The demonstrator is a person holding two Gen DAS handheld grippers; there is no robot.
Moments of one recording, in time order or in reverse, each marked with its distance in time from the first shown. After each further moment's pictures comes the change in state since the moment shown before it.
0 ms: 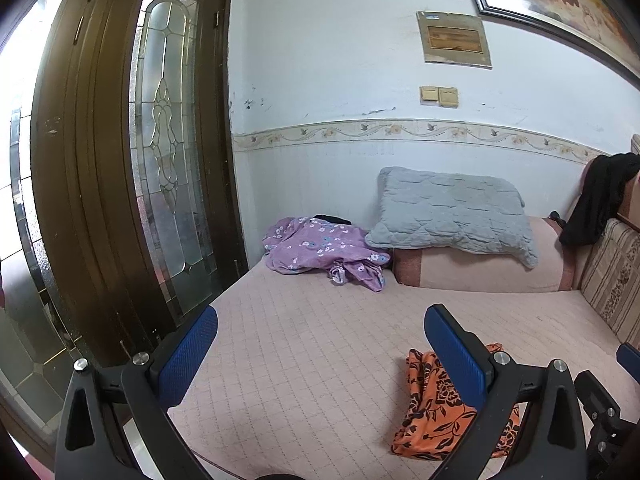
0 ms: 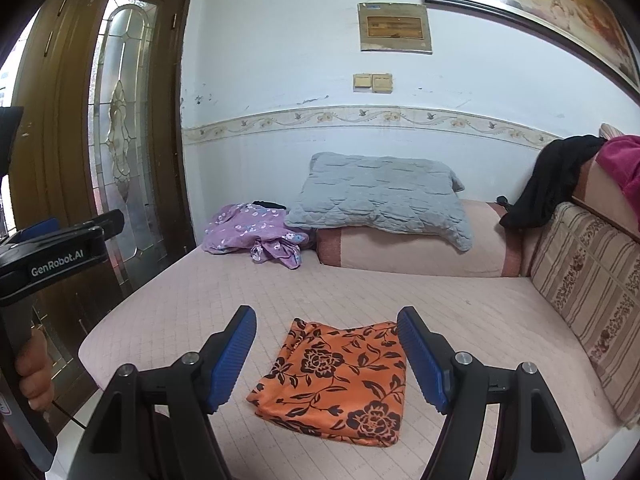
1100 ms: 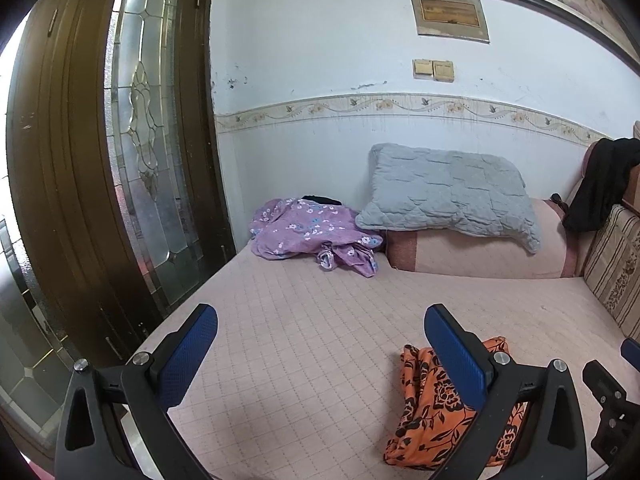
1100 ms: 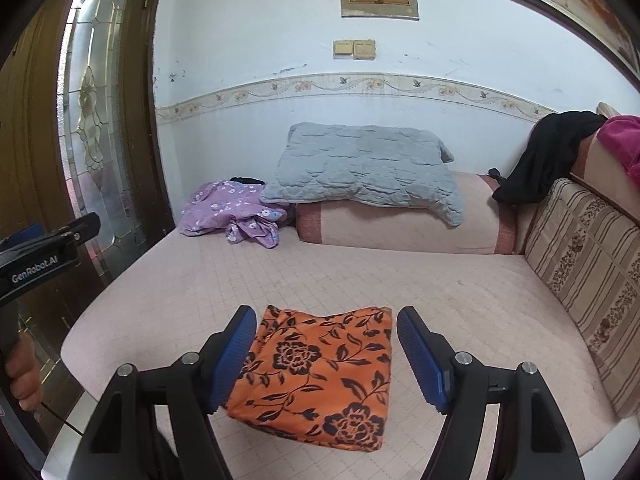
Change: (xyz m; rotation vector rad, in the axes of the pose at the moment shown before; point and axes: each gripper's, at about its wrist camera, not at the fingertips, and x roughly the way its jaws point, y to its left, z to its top) left arm 0.062 -0.027 0.002 0.025 0.079 -0.031; right arm 0.061 -0.032 0.007 0.032 0.113 -0.056
